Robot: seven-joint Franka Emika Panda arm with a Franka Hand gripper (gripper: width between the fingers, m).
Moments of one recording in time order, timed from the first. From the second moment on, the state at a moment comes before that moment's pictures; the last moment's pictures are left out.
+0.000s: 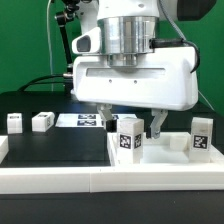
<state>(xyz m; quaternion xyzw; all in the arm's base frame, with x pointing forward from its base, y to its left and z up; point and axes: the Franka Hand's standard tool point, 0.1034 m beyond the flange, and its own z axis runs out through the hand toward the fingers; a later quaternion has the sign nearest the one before) 0.624 0.007 0.070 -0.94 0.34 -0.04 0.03</state>
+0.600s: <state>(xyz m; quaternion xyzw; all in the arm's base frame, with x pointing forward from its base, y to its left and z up) 0.624 0.004 0.070 -0.97 0.25 -0.04 0.02</state>
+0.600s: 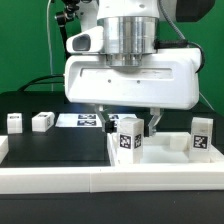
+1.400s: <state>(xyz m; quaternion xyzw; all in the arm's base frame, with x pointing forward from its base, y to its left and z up) 0.623 0.003 0.070 -0.89 0.45 -0.04 0.03</state>
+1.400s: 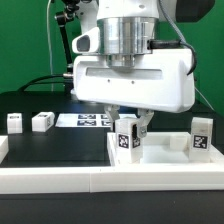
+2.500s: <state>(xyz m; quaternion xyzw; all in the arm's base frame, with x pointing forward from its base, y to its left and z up) 0.620 0.007 0.069 -0.62 0.78 -0.03 0.07</state>
